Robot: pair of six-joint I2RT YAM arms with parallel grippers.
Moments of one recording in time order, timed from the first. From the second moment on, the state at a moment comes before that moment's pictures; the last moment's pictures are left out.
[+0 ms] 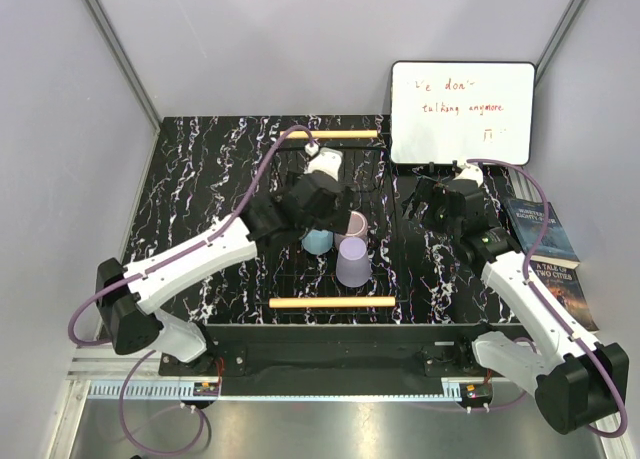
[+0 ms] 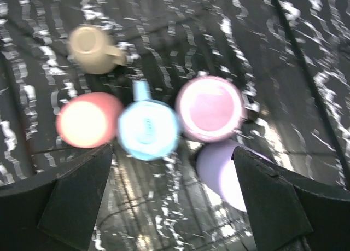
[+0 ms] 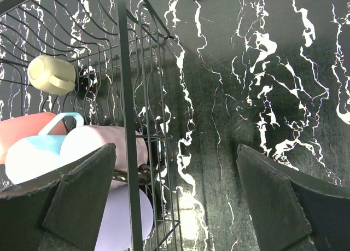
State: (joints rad) left arm -0.95 1.43 1.37 -0.65 -0.47 -0.43; right arm 0.34 1.01 0.80 -0.34 0.14 0.56
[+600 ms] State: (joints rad) left arm -1.12 1.56 1.37 -0.62 -0.43 -0.51; right arm 0.34 1.01 0.80 -0.34 0.14 0.56
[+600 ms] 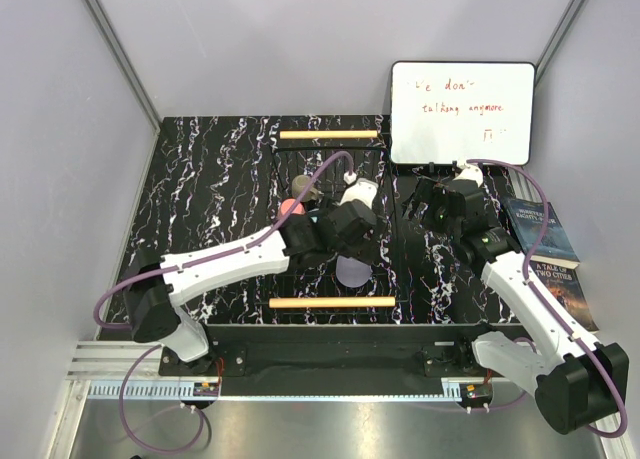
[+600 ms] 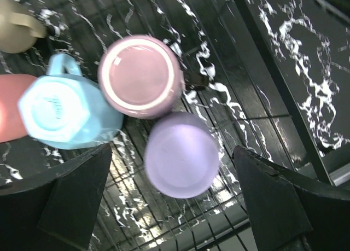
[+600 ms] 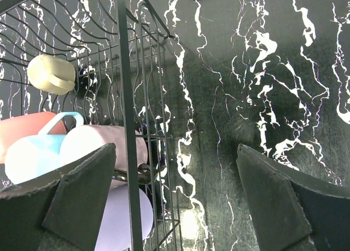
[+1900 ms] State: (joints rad) left arm -1.14 1.64 1.29 -0.56 -0.40 -0.57; right arm 0.34 1.01 0.79 -0.34 0.14 0.56
